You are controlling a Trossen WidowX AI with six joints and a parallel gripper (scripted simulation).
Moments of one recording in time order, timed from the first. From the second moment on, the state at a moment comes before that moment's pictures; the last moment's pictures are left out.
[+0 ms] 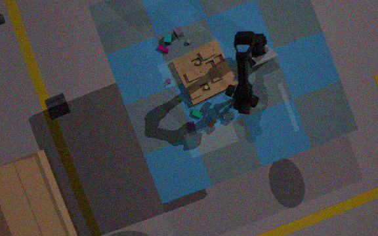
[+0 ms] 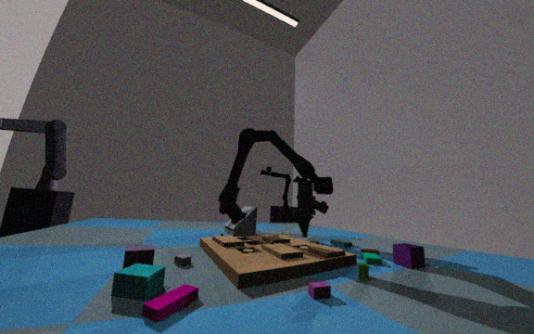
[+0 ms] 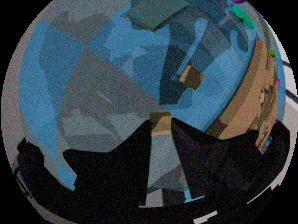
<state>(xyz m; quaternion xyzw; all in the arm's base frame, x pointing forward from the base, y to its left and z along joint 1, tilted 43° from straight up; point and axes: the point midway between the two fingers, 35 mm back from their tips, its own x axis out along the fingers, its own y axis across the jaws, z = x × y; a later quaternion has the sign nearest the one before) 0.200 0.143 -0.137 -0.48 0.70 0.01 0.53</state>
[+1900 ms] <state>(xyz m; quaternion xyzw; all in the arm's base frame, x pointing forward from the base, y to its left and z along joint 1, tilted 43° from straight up) 0.197 0.181 -0.090 -0.48 0.70 0.00 0.53</state>
